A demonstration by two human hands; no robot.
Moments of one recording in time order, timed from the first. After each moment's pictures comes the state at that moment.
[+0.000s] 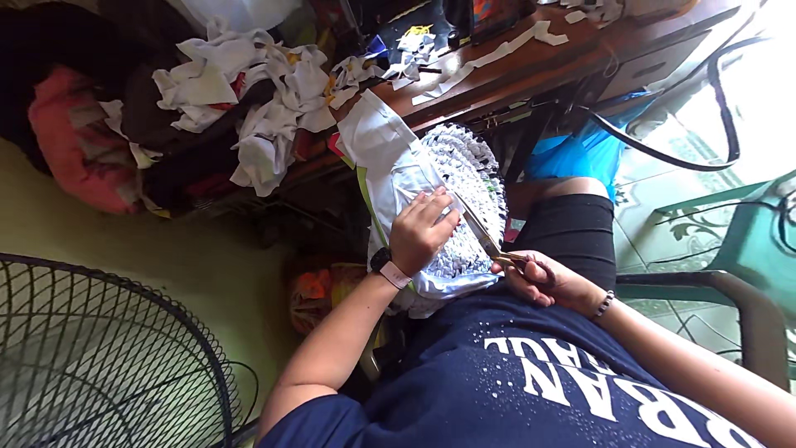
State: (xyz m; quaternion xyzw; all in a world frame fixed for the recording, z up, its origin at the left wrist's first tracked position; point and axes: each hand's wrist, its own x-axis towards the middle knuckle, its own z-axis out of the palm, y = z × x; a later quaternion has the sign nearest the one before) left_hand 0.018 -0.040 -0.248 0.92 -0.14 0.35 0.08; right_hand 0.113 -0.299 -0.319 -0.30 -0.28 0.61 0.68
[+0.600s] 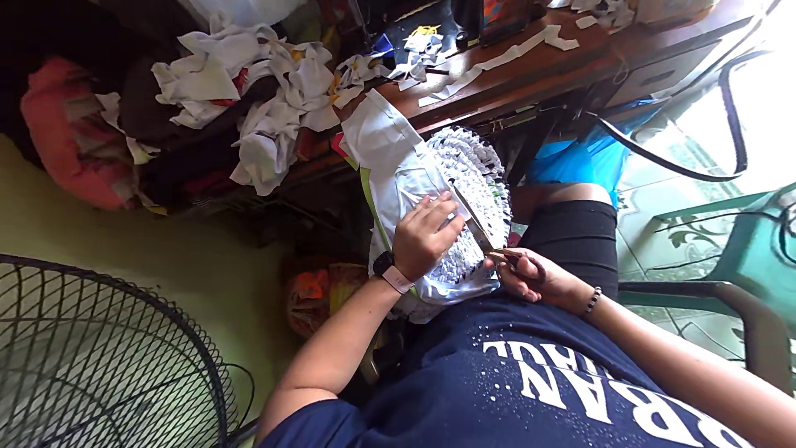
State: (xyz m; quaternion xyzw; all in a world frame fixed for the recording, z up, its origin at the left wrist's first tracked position) left_hand 0.017 -0.037 -0.253 0.92 -0.14 0.35 0.10; right_hand 0.118 -0.276 -0.323 -0.29 -0.27 0.61 0.69
